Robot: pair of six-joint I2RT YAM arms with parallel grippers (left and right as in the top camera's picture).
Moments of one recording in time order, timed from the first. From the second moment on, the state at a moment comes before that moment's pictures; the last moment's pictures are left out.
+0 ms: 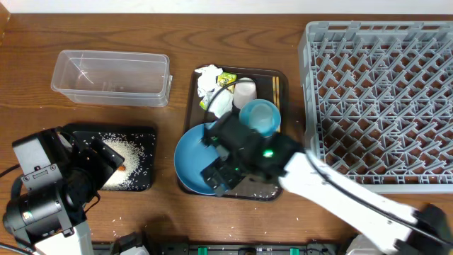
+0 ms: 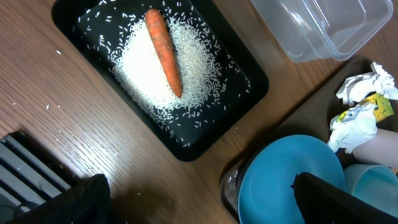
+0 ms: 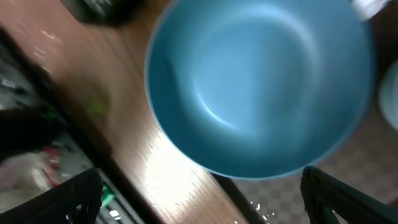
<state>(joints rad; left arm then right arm) 0.41 0.91 1.18 -1.36 0.07 -0.48 0.95 1.59 1.29 -0.86 -0.18 0.24</state>
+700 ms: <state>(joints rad) 0.41 0.91 1.18 -1.36 0.07 -0.48 1.10 1.85 1.29 -0.69 -0.11 0.22</state>
